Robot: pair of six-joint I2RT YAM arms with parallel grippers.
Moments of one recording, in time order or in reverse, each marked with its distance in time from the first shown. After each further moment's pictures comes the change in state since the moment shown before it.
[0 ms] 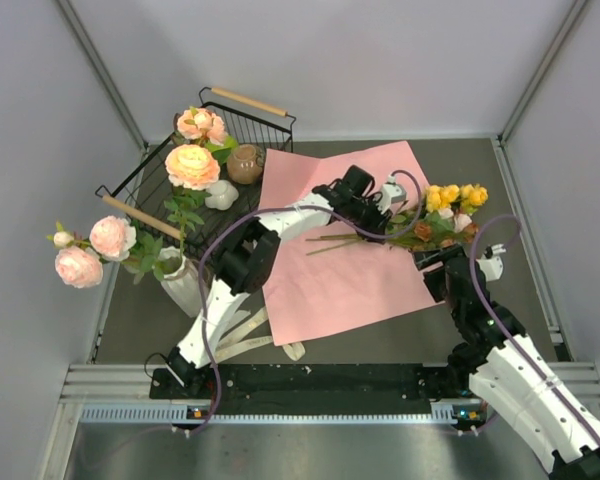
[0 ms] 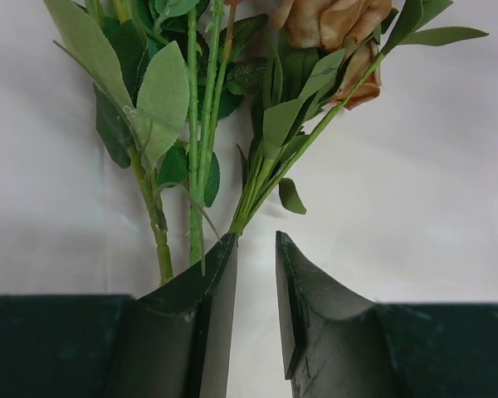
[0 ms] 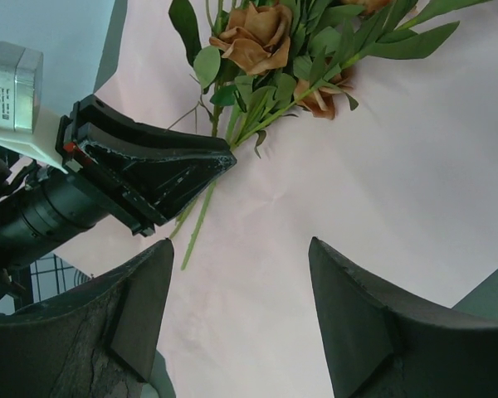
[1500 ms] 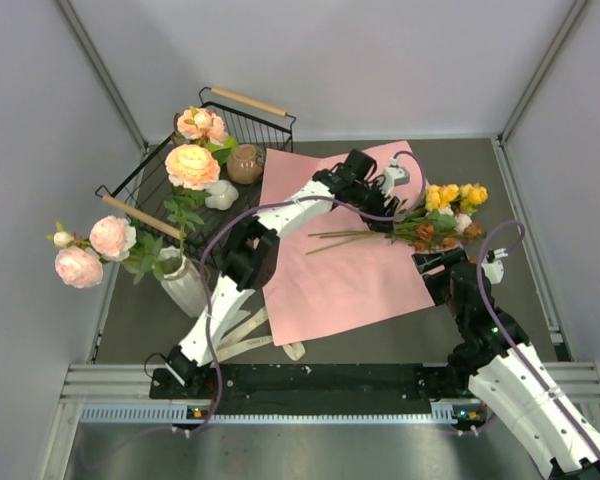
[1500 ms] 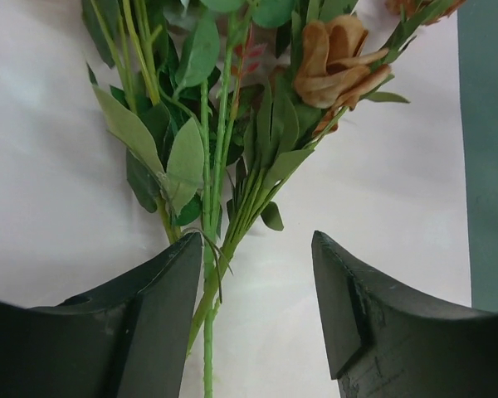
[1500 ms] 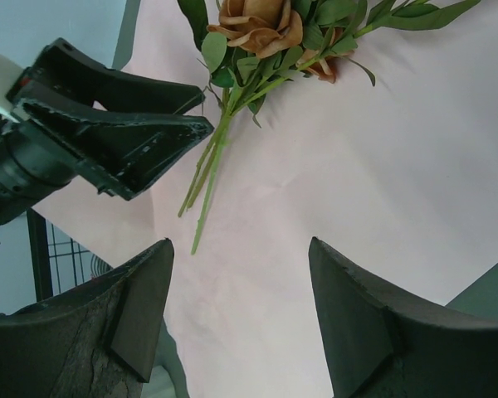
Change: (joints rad) left arm 0.022 0.082 0.278 -0.150 0.067 -0.031; right arm -0.015 -0.084 -0.032 -0.017 -0.056 0.010
